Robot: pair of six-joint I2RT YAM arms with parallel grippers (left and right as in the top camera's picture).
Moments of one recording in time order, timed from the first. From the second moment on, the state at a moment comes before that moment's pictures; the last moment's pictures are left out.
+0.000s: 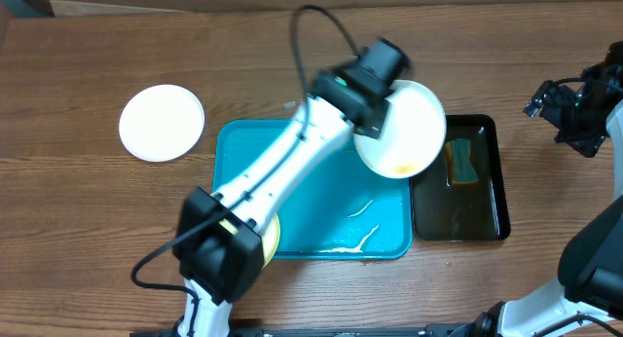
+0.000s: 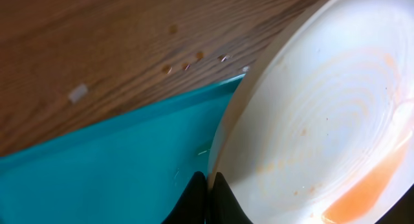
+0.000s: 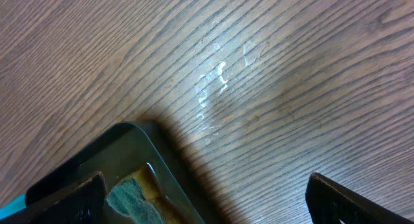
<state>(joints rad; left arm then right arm) -0.72 2.04 1.91 -1.00 -0.23 -0.31 -0.40 1.82 1.52 -0.97 -0.15 0.25</state>
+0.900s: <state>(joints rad) -1.22 2.04 1.91 -0.77 -1.18 -0.02 -0.40 1.82 1.52 -0.97 -0.15 0.25</state>
